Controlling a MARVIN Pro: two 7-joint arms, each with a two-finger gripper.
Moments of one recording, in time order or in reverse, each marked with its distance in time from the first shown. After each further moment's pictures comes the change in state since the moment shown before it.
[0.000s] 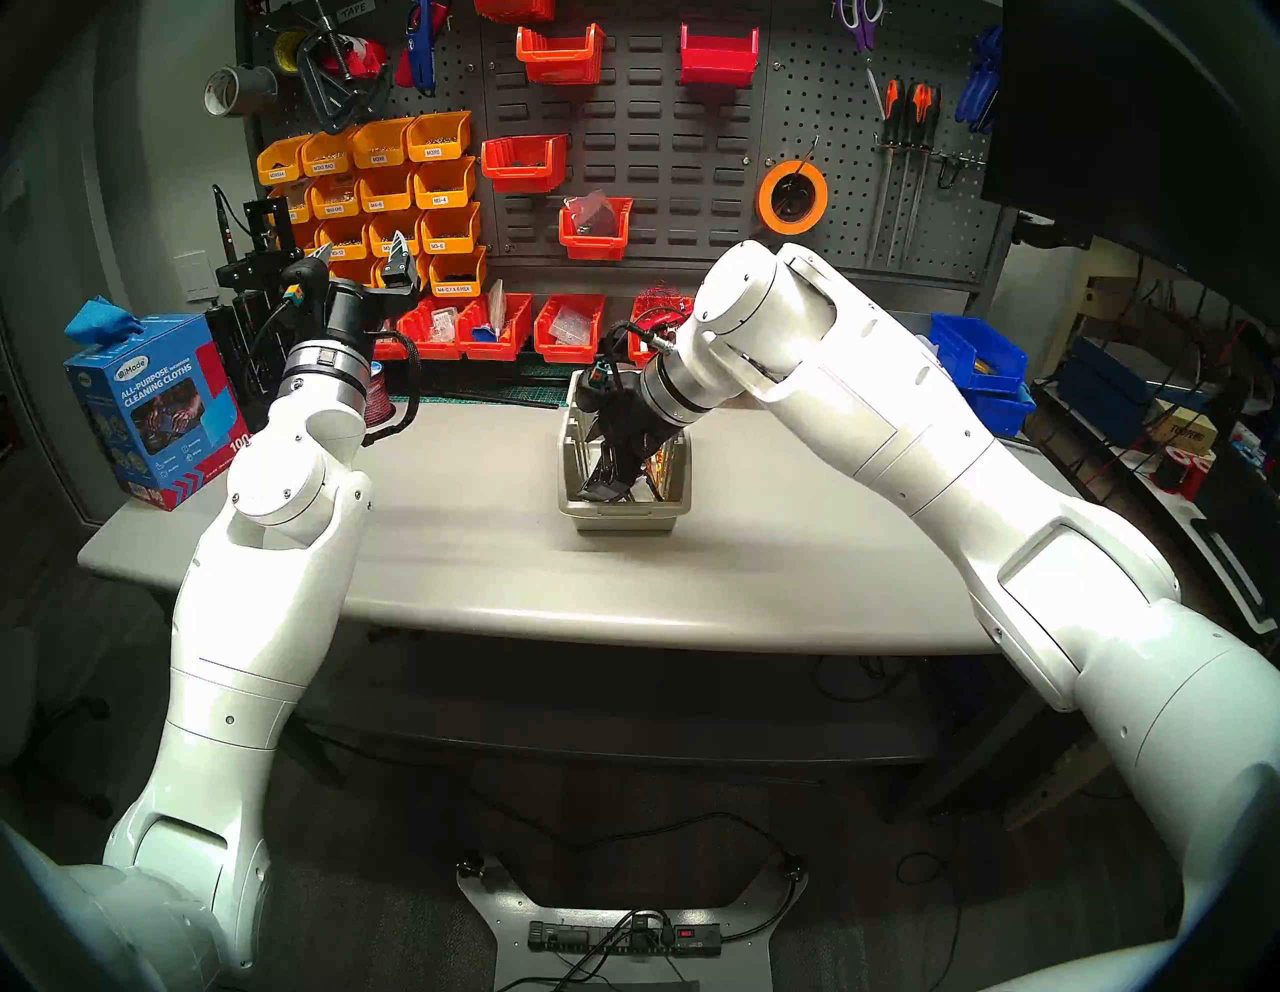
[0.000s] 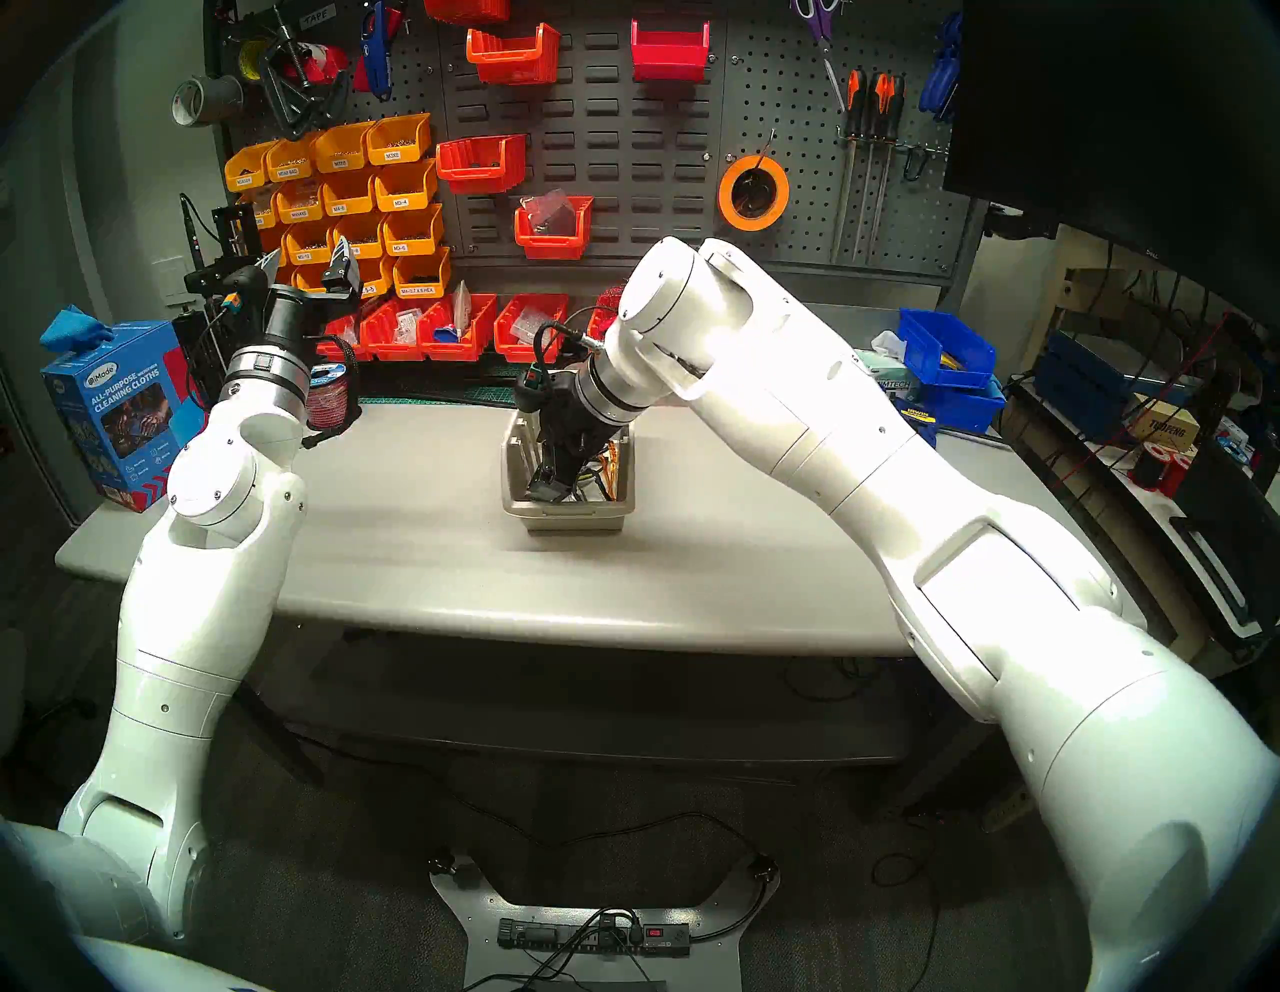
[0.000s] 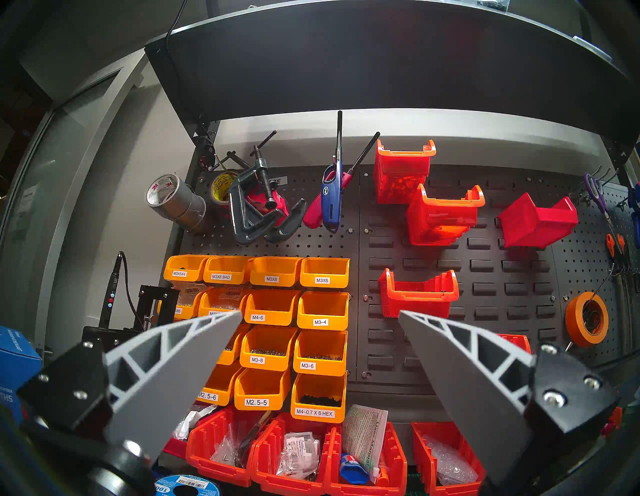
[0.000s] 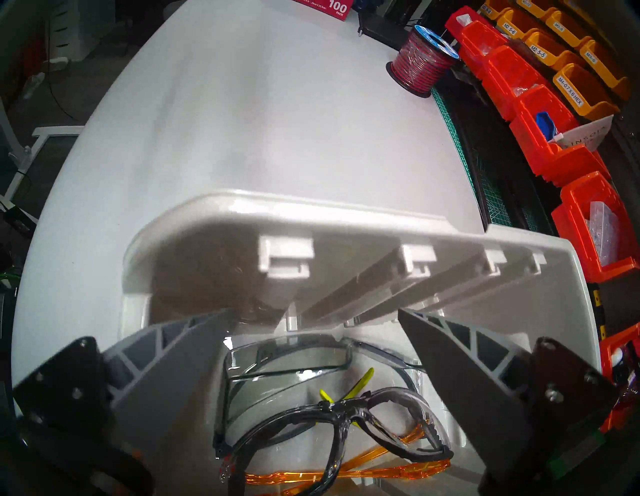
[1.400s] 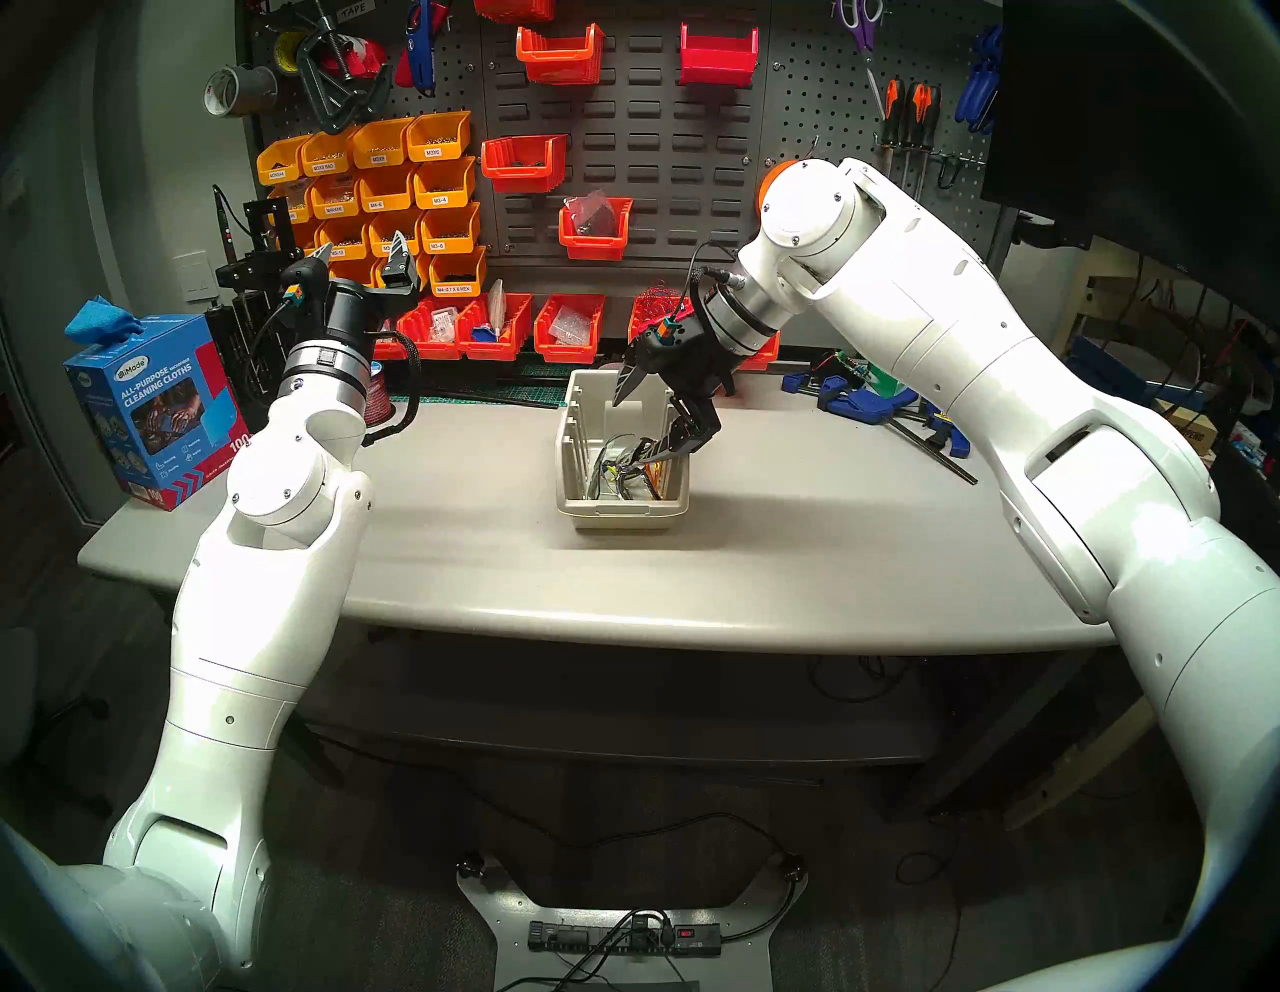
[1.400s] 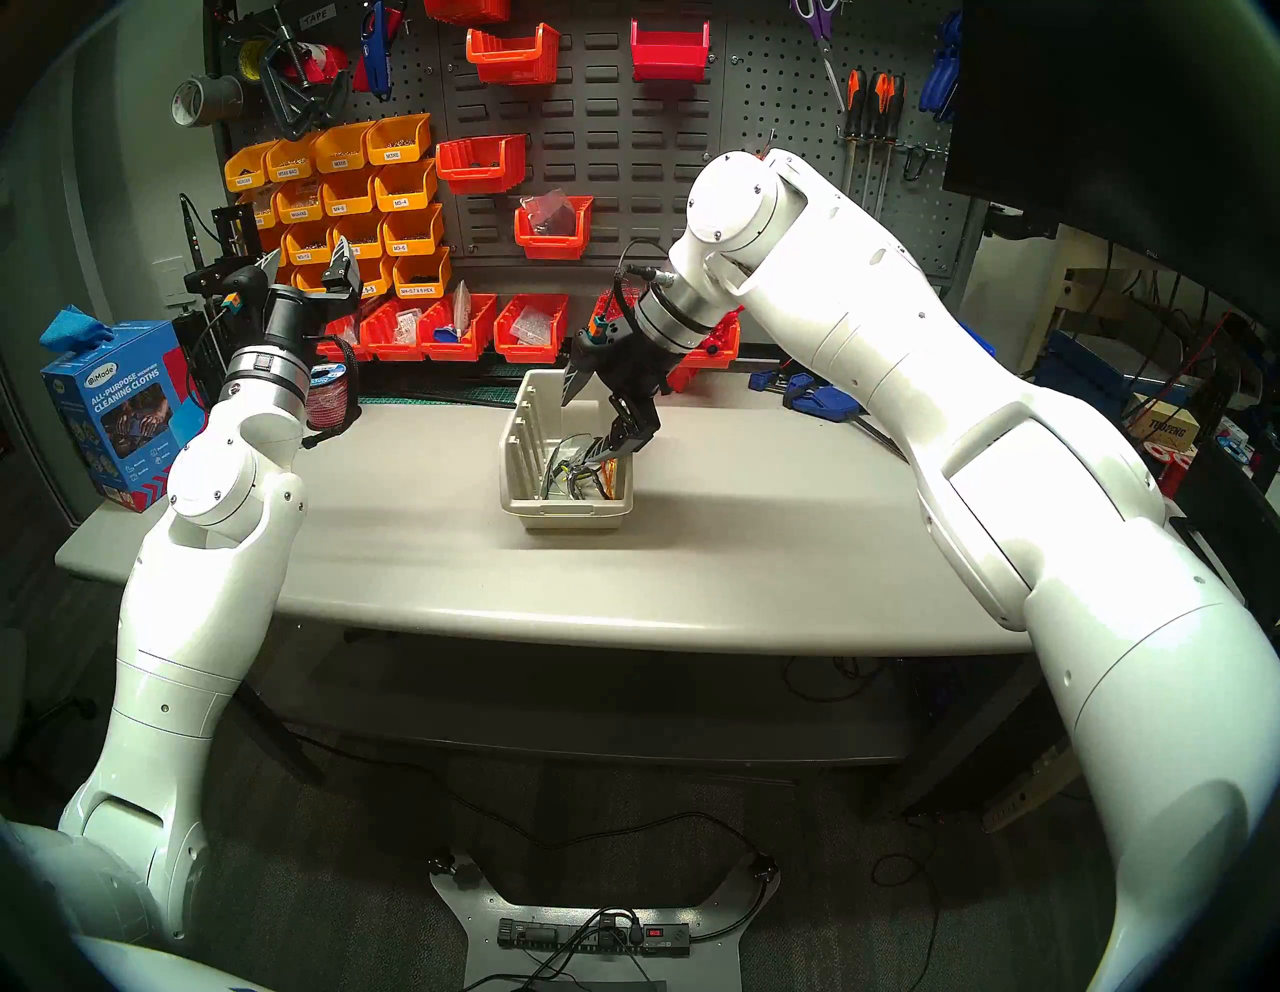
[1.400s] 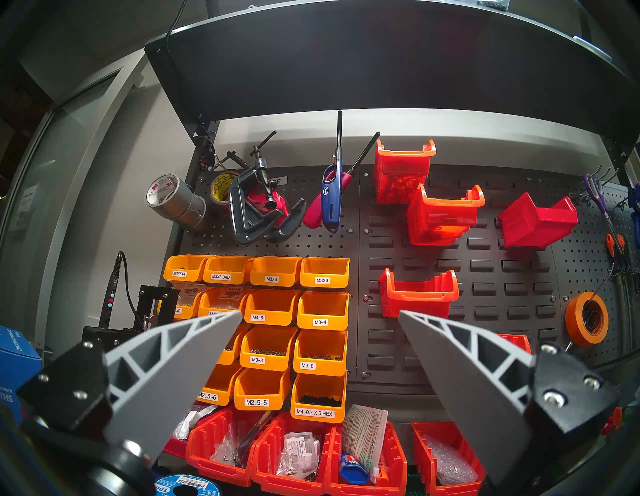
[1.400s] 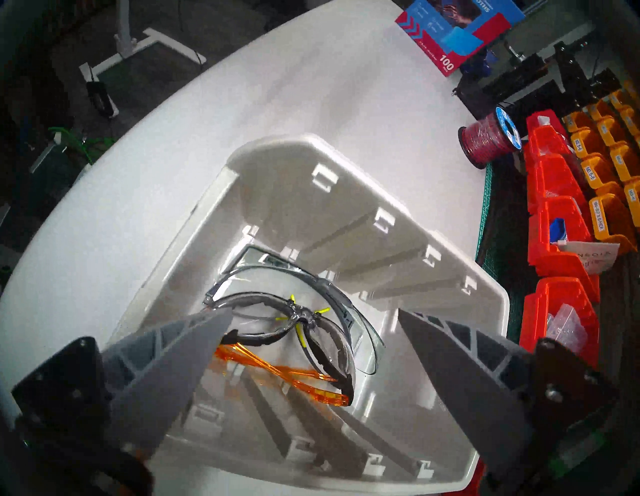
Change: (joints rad) left arm 0.000 0.000 0.000 0.000 0.000 0.000 0.000; right arm 0.245 -0.019 -0.053 0.338 0.024 -0.674 0.272
